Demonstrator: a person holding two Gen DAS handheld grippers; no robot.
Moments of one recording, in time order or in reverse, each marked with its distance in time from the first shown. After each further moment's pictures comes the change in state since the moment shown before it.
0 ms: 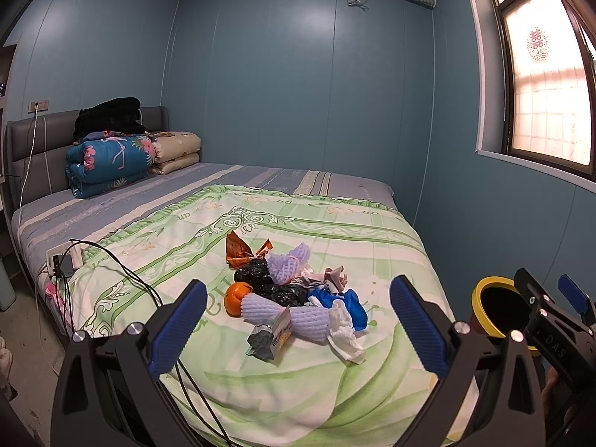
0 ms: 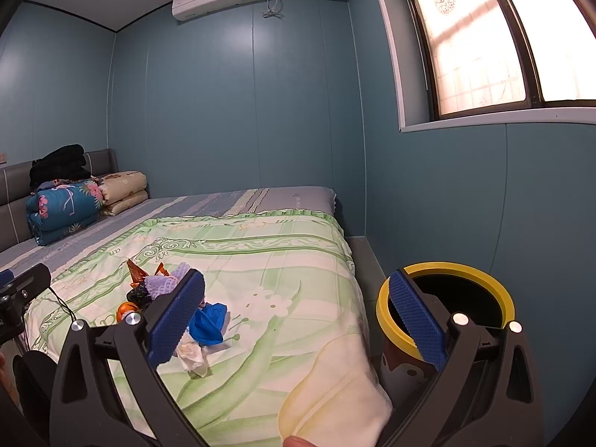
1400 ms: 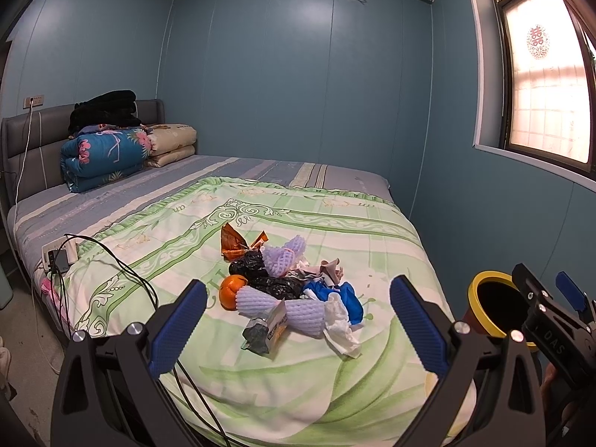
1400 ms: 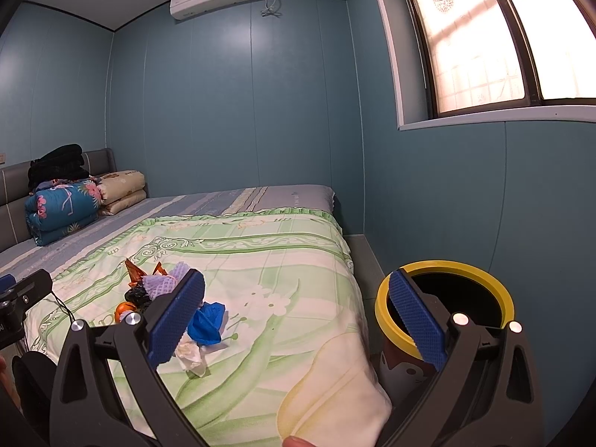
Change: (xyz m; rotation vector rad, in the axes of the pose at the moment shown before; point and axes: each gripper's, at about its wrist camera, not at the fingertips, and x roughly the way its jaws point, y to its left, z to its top) left arm 0.005 0.000 -0.006 -0.004 0.027 -0.015; right arm 0.002 -0.001 -0.003 0.007 0.008 -0.003
